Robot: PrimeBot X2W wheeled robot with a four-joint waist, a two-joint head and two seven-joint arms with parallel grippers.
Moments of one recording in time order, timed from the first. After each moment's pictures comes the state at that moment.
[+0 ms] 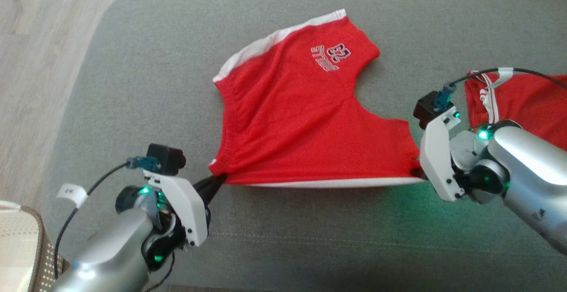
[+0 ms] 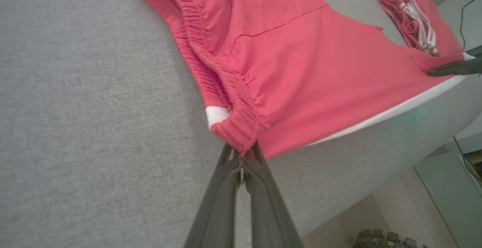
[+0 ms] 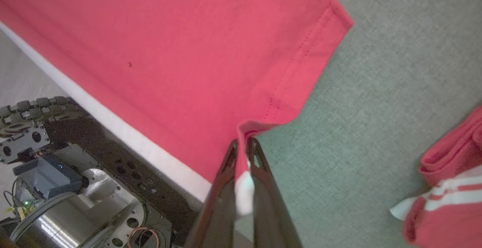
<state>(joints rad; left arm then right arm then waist) -0.53 0.36 -0.96 0.64 -0.94 -0.13 0.01 -0.84 -0.58 1.09 0.52 1.02 0.13 0.72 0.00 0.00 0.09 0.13</state>
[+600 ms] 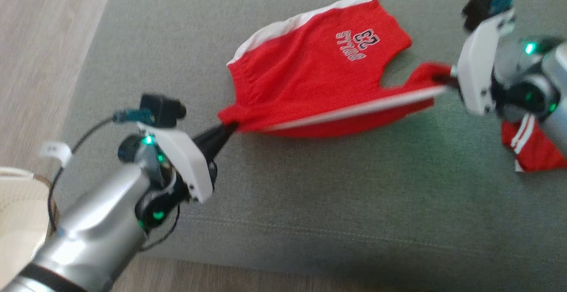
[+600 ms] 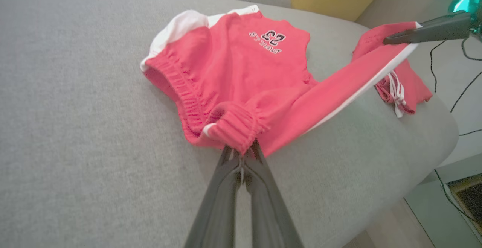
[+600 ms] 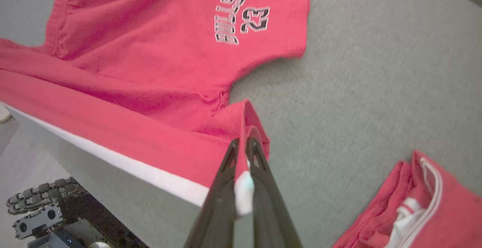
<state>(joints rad) -0.60 0.41 -0.92 0.42 -0.98 -0.11 0.05 -0.99 -0.60 0.91 0.53 1.04 0.13 0.73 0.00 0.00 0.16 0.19</state>
